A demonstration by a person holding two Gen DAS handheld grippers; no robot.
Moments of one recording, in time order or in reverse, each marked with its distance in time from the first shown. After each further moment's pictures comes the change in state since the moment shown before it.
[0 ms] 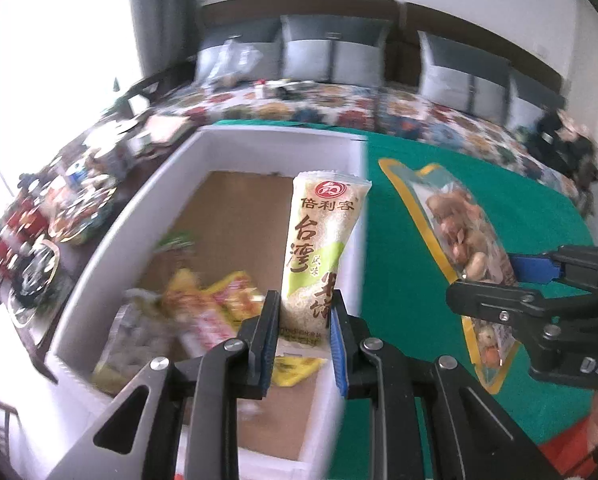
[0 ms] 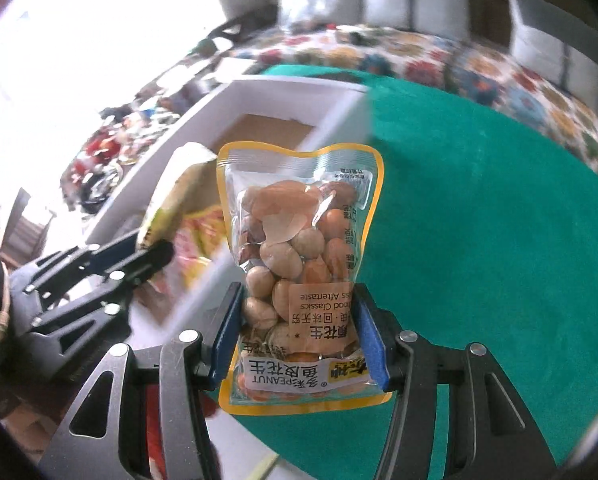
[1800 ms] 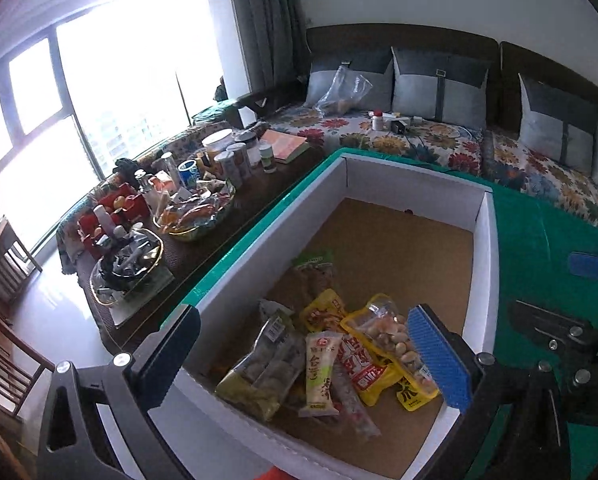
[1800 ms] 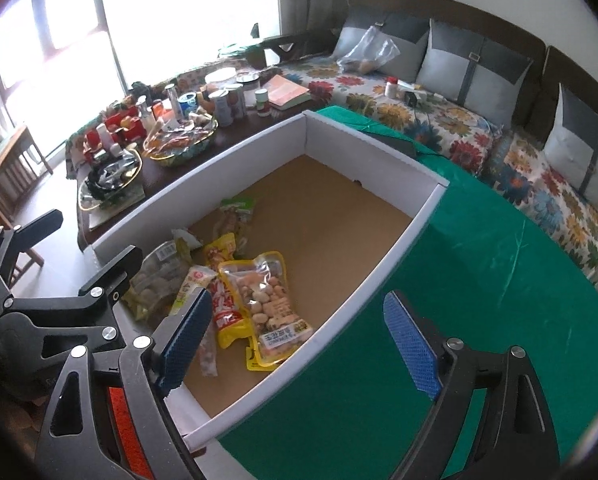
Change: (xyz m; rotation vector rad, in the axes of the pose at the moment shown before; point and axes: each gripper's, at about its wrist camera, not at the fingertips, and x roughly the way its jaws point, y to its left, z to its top) left arm -0.025 0.080 -0.008 -0.142 -0.117 0.304; right arm 0.025 0.091 0.044 -0.224 -0.090 -0.097
